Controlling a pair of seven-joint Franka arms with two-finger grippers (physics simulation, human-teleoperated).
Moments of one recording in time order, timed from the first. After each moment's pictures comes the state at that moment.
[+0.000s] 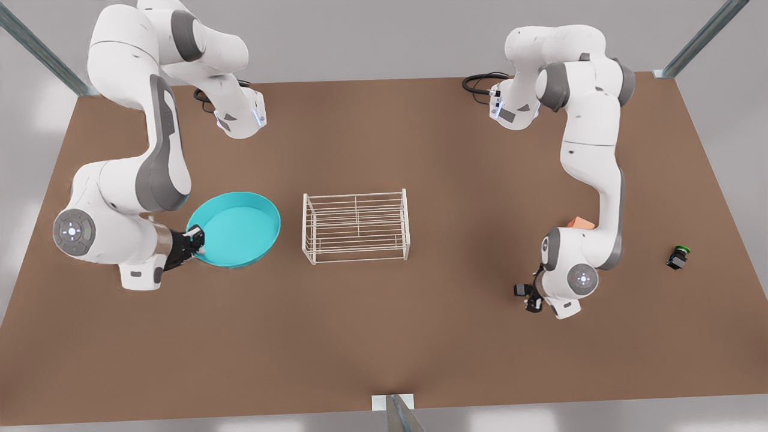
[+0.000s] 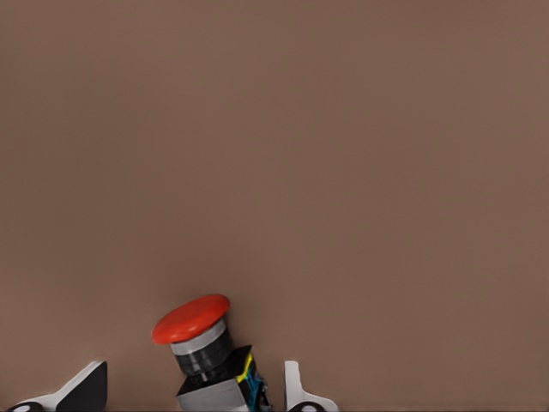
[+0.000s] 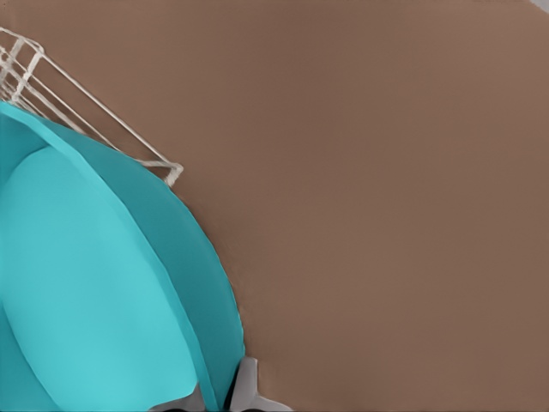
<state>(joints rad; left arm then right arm) -0.12 0.83 0.01 -1.45 0.01 2.14 -1.25 0.19 0.42 -0.09 -1.27 0.15 1.48 -0.62</state>
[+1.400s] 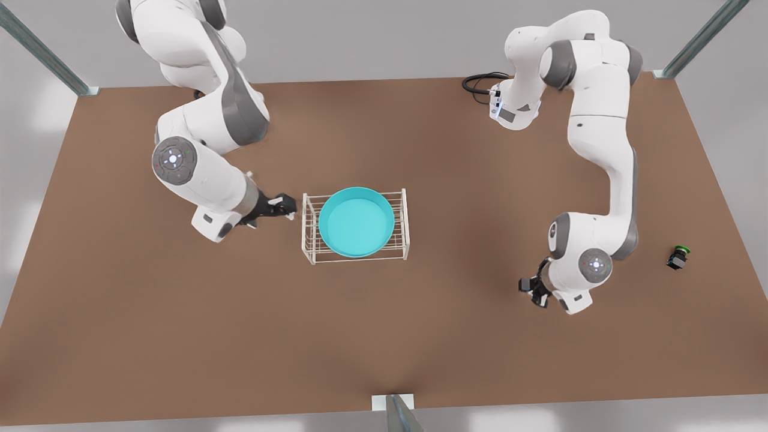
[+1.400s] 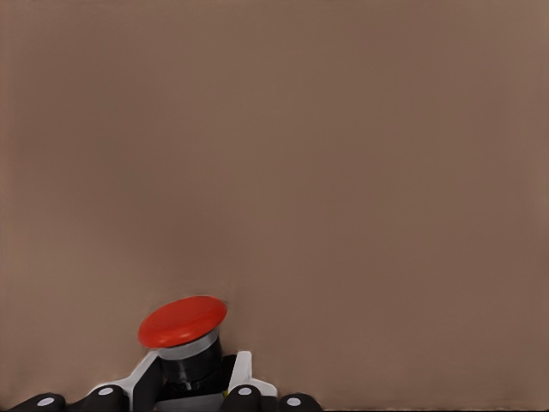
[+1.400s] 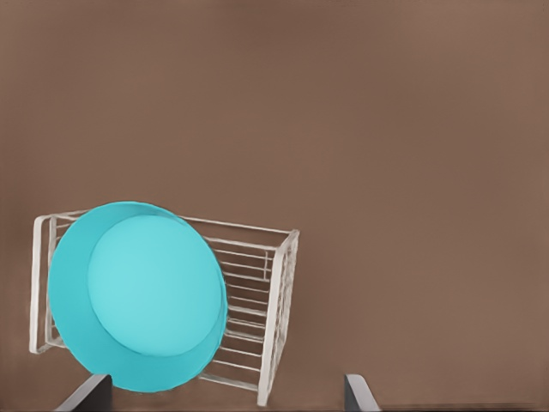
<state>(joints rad) -0.11 0.67 -0.04 -1.45 0.01 2.03 -1.35 0.50 0.30 -0.23 -1.32 0.26 1.55 0.18</state>
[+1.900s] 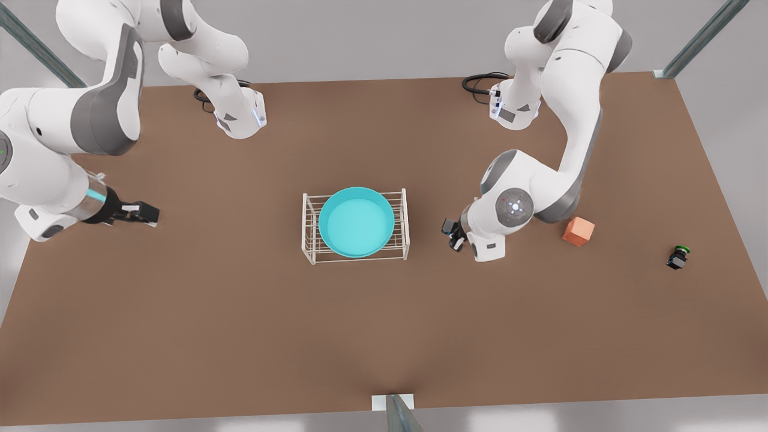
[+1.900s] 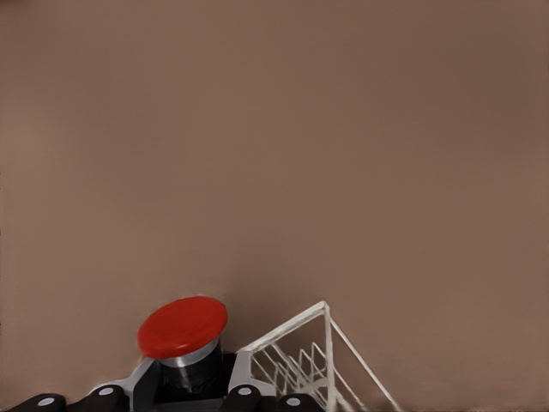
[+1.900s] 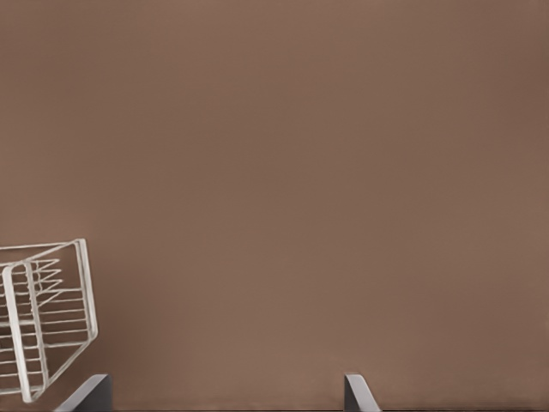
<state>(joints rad) -0.13 0.52 -0.46 -1.38 0.01 1.71 -1.51 0.13 0.27 -0.15 -1.19 -0.01 1.33 0.04</state>
